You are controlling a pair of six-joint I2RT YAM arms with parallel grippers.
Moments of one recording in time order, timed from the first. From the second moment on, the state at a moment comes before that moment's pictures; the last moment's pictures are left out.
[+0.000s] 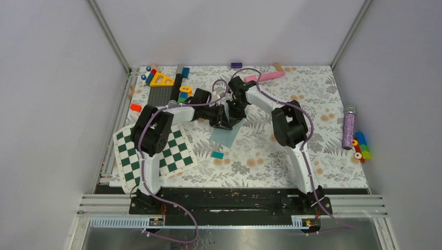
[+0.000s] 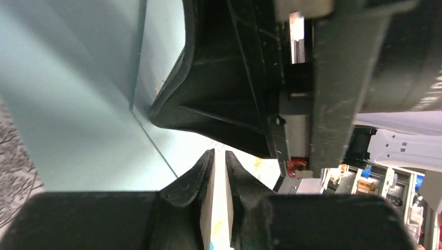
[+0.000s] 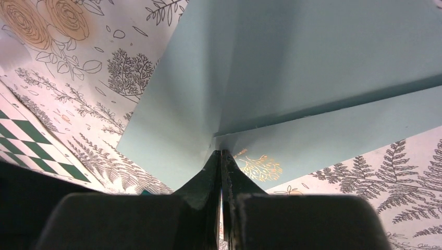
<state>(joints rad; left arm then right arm) -0.42 2.04 1.27 -0.11 0.85 -0.47 0.54 2.36 1.95 -0.93 -0.28 0.41</state>
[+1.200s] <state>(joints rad) -0.44 2.13 1.31 -0.25 0.78 -0.49 0.52 2.30 1.80 -0.88 -0.41 0.44</state>
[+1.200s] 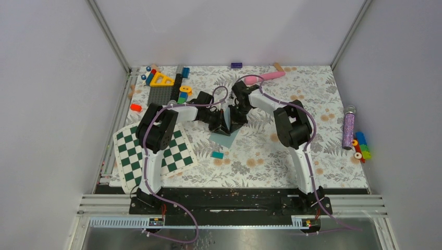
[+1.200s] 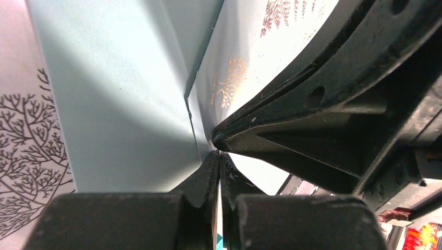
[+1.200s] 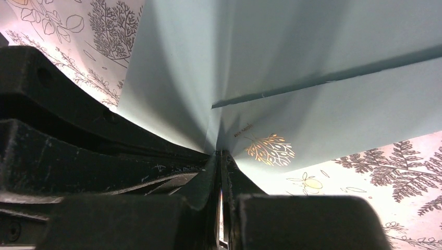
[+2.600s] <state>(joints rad) -0.44 2.13 1.32 -0.27 0.78 -0.49 0.53 2.28 1.77 -0.83 -0.37 0.50</state>
